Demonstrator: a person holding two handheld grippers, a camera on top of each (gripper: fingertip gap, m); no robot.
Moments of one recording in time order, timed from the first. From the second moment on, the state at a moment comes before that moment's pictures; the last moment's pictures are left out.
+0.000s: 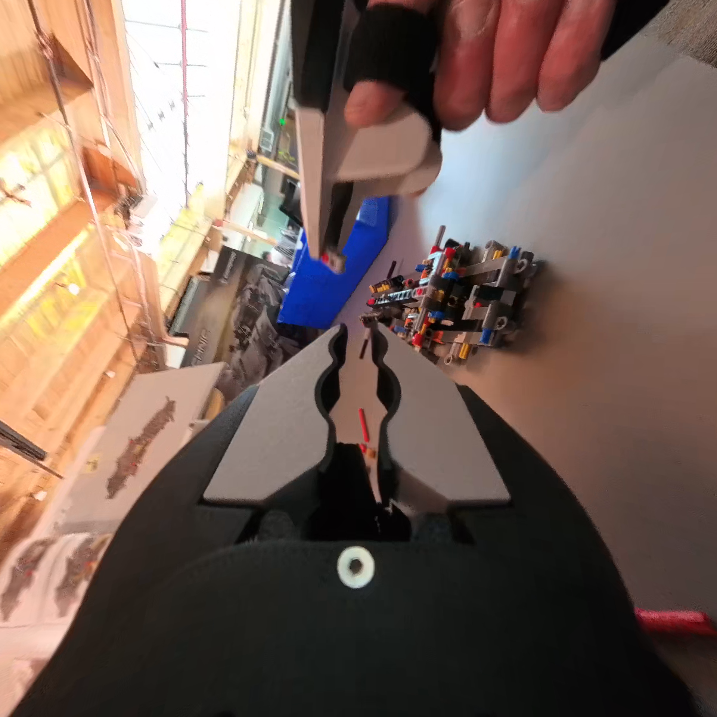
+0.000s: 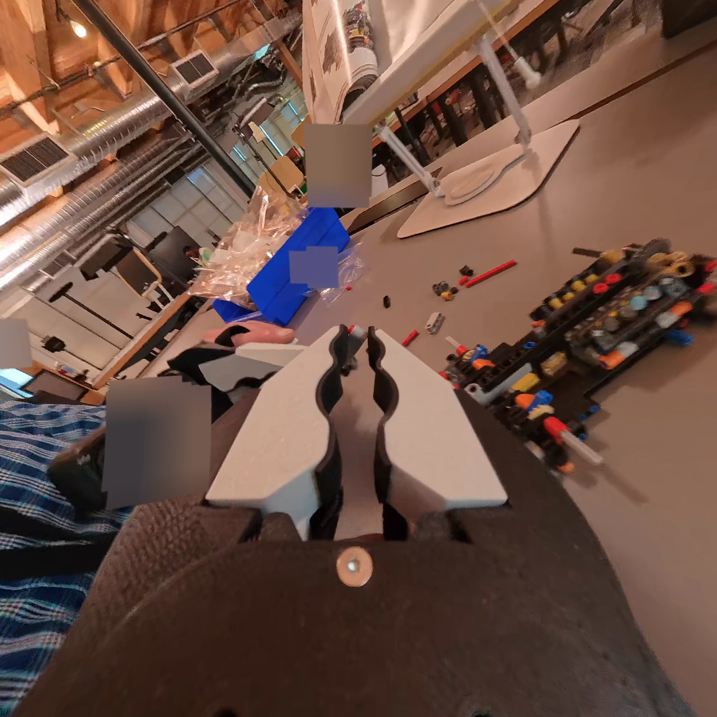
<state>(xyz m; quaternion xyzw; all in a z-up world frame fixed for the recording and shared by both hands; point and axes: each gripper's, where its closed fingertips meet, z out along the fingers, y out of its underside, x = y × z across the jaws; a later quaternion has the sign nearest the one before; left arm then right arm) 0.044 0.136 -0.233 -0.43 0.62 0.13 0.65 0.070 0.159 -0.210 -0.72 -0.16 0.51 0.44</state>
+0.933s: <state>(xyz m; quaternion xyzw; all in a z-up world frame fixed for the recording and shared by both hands) 0.094 0.135 -0.227 -0.66 0.51 -0.31 0.45 0.092 0.142 -0.201 -0.64 -0.30 0.55 0.45</state>
